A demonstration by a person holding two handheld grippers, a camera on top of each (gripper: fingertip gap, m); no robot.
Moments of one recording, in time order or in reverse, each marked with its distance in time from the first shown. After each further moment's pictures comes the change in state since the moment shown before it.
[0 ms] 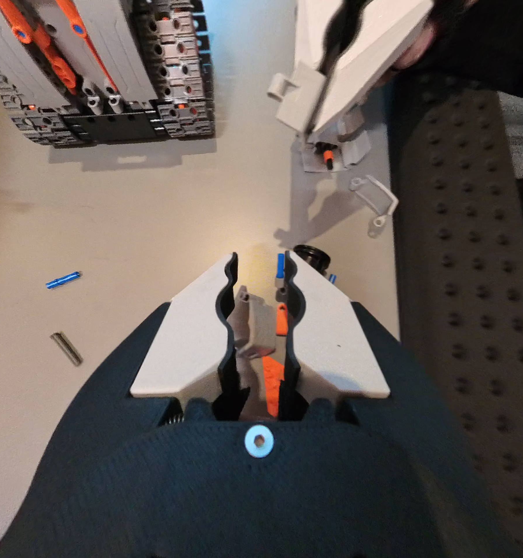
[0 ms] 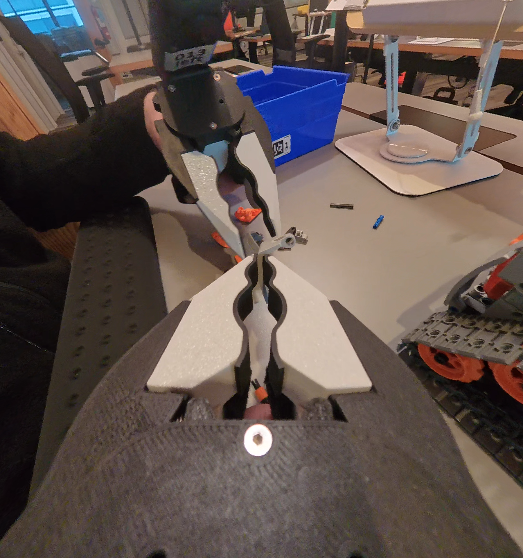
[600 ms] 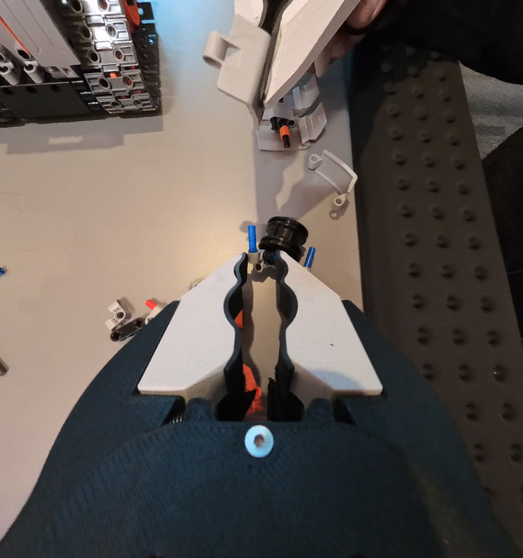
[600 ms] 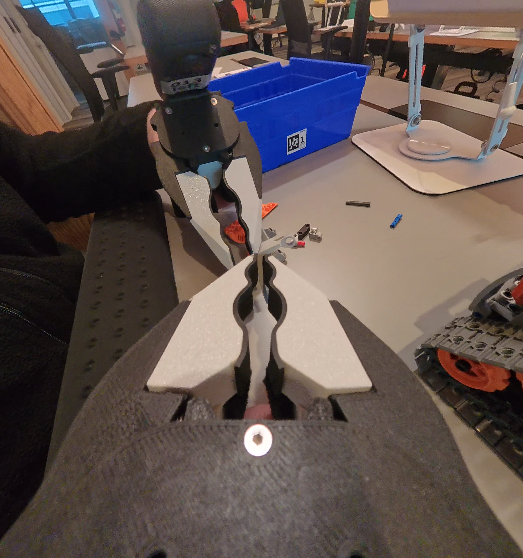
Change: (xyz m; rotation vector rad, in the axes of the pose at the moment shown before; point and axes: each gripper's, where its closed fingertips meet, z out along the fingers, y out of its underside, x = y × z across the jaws) left arm 0.034 0.016 0.009 -0.006 0.059 0.009; right arm -0.011 0.004 0.002 -0.017 -0.042 -0.010
